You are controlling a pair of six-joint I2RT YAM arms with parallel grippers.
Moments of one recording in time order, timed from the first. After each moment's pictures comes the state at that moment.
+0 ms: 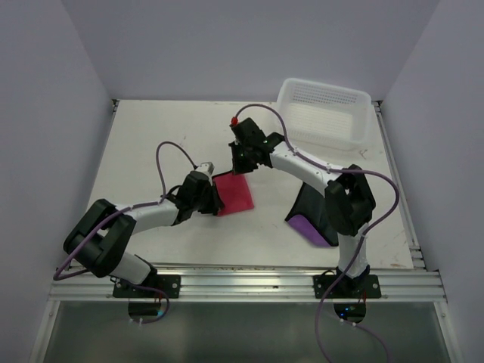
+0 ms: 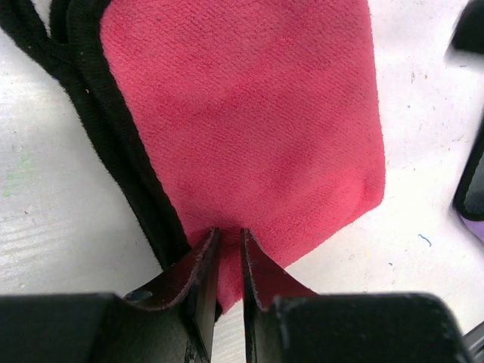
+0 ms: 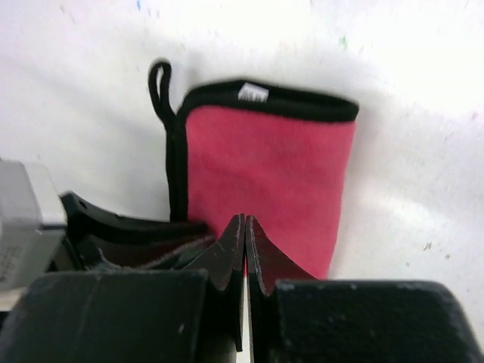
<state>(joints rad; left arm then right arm) -0.57 1.48 0.58 0.12 0.06 -0.63 0.72 1.96 1.61 -0.61 -0.04 0.50</state>
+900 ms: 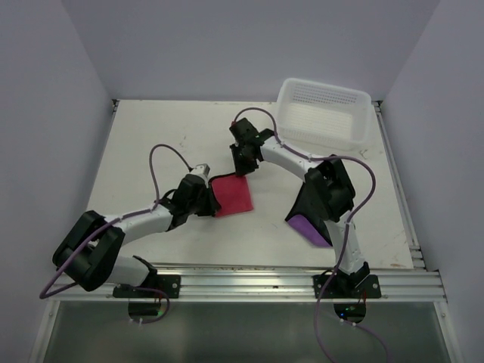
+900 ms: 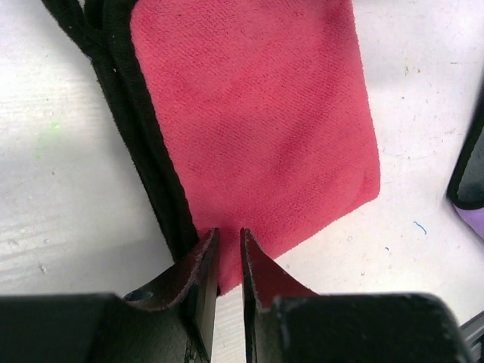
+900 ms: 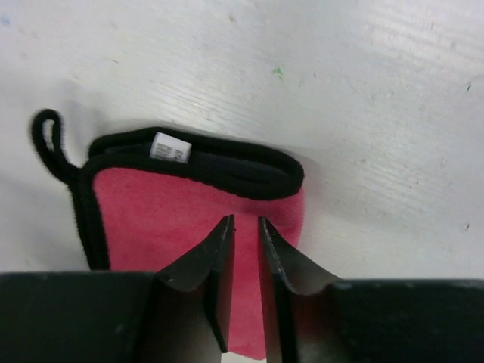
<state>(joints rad) -0.58 1.38 0.53 0.09 0.03 -0.64 0.67 2.20 1.79 -0.69 -0.02 0.45</state>
